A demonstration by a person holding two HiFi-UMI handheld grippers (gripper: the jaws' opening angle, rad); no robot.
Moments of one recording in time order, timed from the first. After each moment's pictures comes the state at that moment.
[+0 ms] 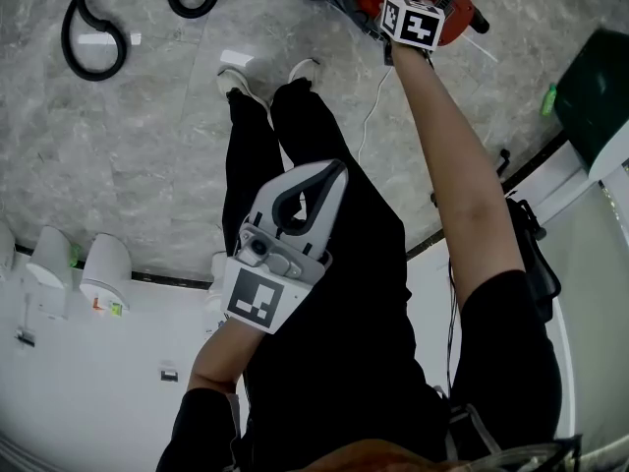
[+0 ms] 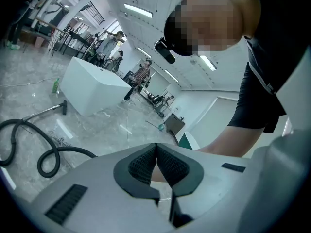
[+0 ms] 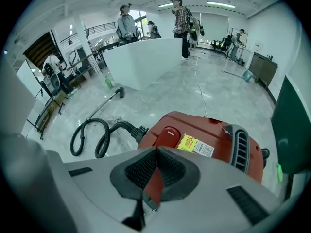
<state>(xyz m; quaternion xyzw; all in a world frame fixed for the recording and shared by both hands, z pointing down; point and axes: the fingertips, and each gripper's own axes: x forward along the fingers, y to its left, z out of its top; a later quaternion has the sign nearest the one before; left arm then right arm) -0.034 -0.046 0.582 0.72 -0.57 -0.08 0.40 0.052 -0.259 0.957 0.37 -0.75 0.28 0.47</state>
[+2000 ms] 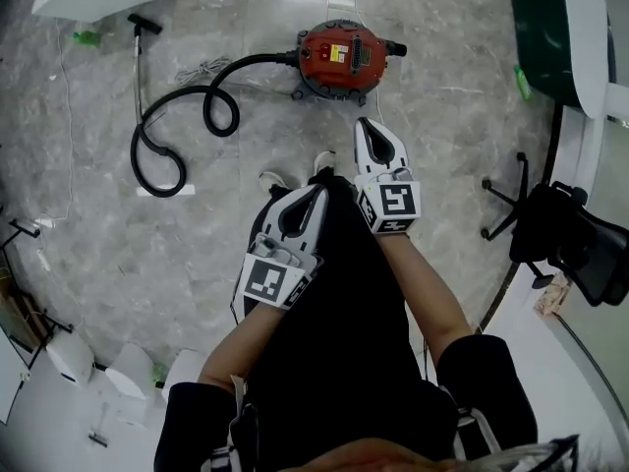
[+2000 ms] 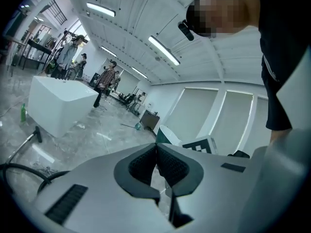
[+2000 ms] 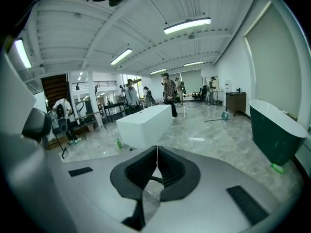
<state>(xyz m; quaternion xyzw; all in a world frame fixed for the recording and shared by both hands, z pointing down) 0.007 0.027 0.453 0.83 -0.47 -0.04 0.30 0.080 -0.073 0.539 0.49 -0.83 0.18 0.17</state>
